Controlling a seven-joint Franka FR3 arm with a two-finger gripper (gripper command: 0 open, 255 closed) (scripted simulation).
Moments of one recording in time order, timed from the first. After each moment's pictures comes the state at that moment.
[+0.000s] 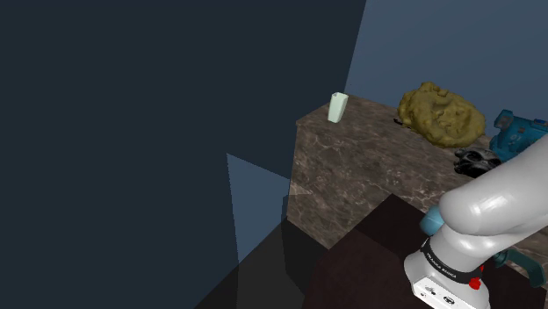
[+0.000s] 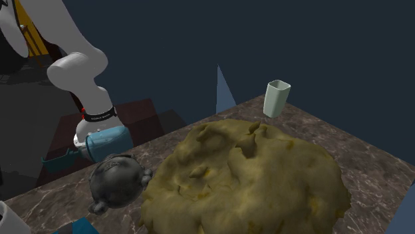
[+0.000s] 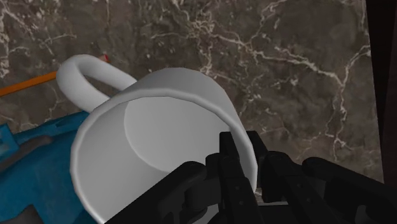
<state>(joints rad) -0.51 -0.17 -1.22 -2.16 -0.21 2.15 -1.52</state>
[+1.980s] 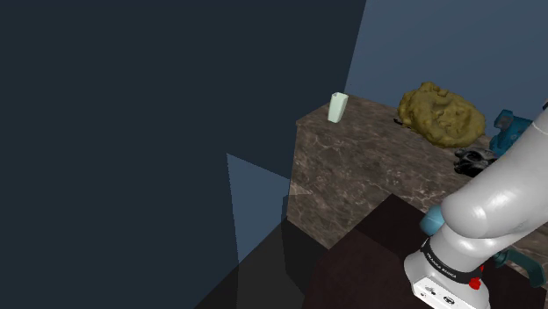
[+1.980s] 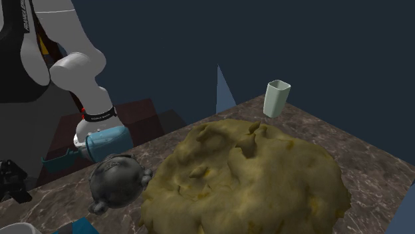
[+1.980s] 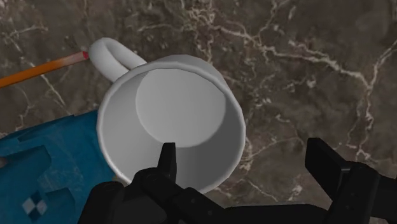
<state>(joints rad) -0.42 -0.02 -1.35 -2.24 -0.02 2.28 -1.65</state>
